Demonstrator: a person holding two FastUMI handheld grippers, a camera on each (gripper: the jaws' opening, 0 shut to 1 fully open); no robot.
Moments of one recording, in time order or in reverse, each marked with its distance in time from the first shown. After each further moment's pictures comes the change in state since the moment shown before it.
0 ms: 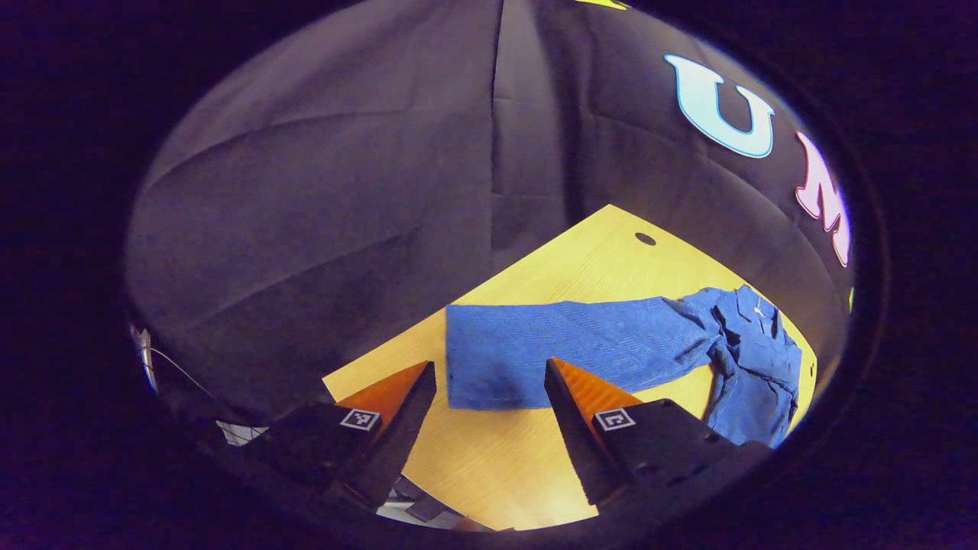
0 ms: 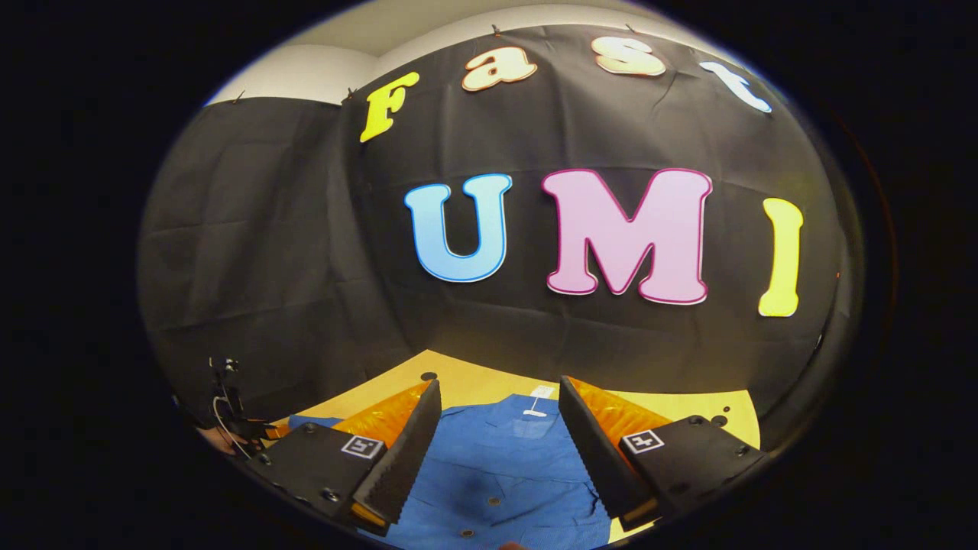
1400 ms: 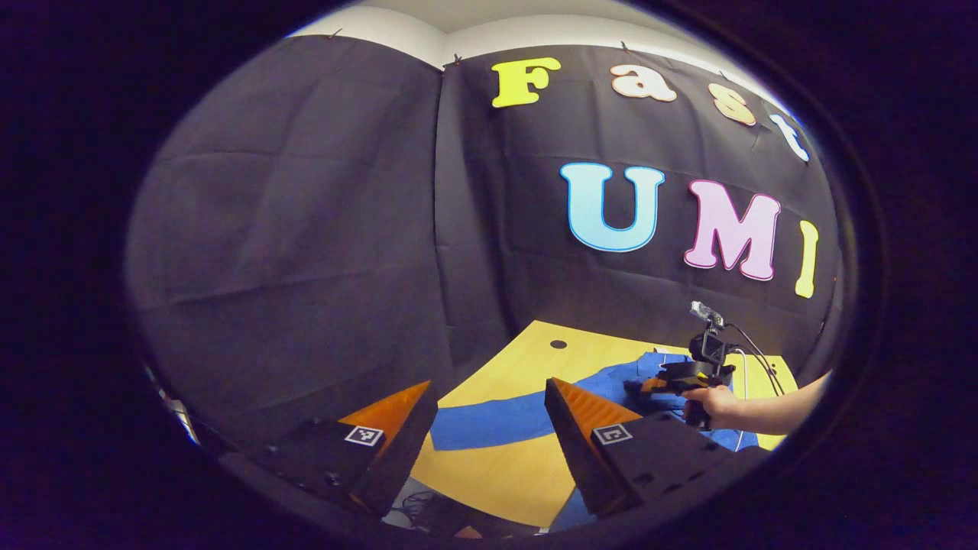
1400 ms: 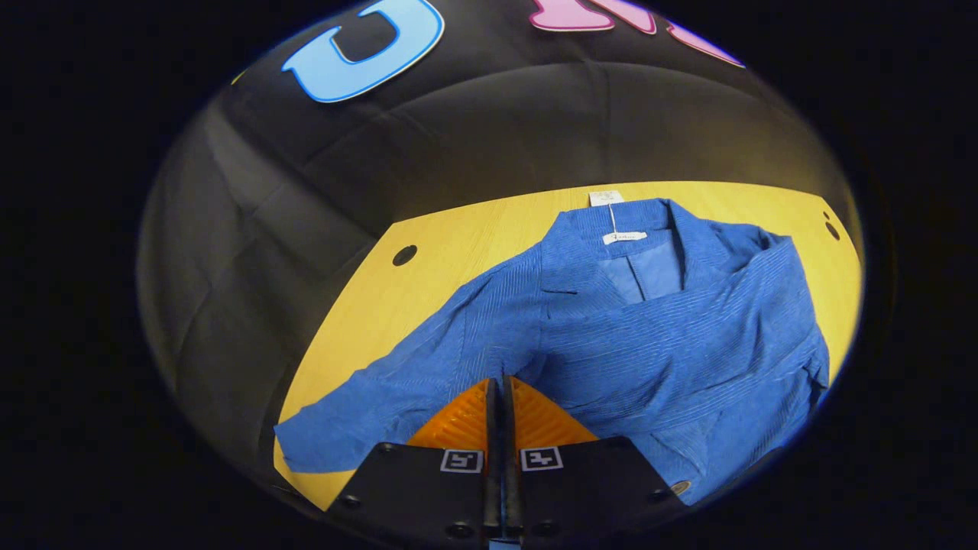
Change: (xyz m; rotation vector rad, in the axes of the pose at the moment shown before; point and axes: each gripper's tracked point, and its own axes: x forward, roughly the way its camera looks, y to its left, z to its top) left arm -0.263 -0.063 0.069 0.167 -0.476 -0.117; right arm 0.237 0.096 -0.308 0.380 0.569 -0.065
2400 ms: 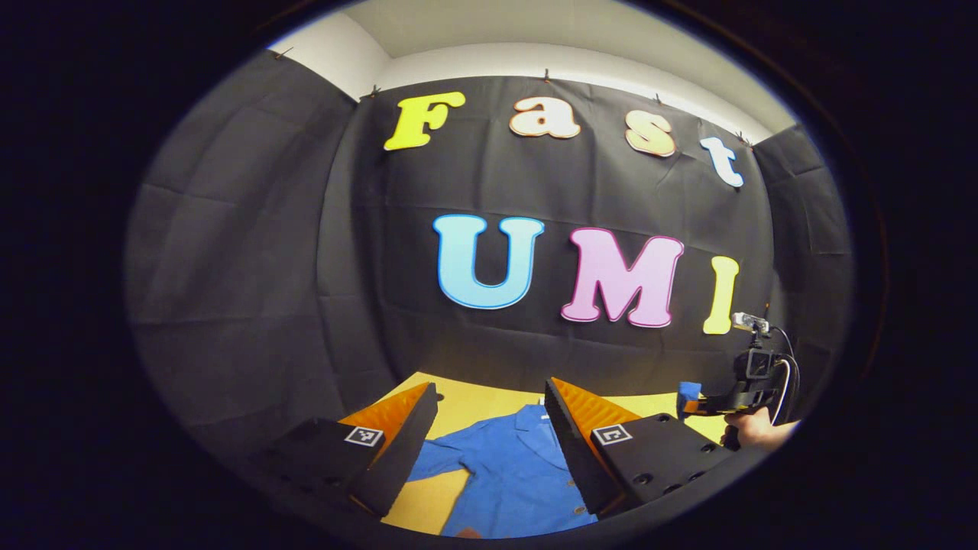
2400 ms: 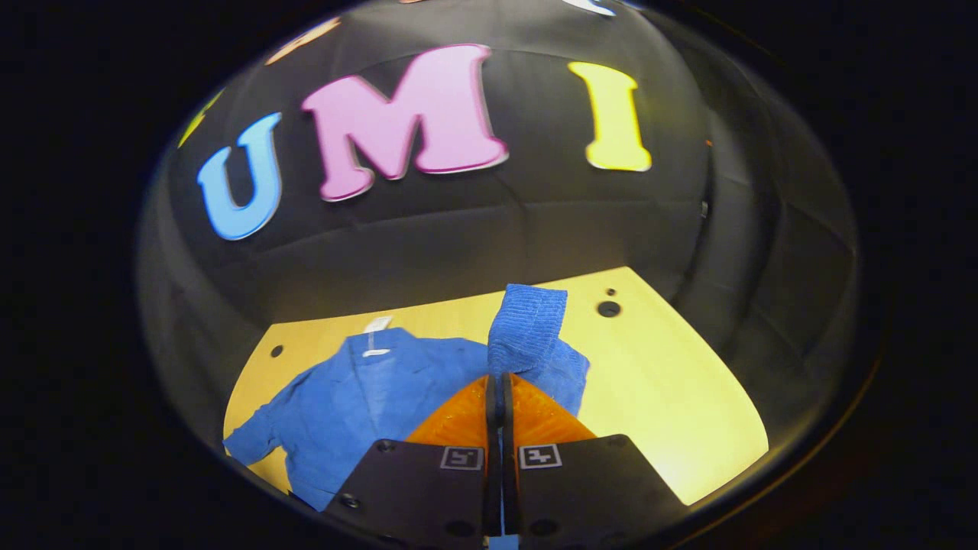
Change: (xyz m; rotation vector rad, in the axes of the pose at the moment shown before) left arm -0.021 -0.177 0.083 0.027 -0.169 -0.323; right arm -0.254 -0.219 0.114 -0.036 -0.348 -0.375
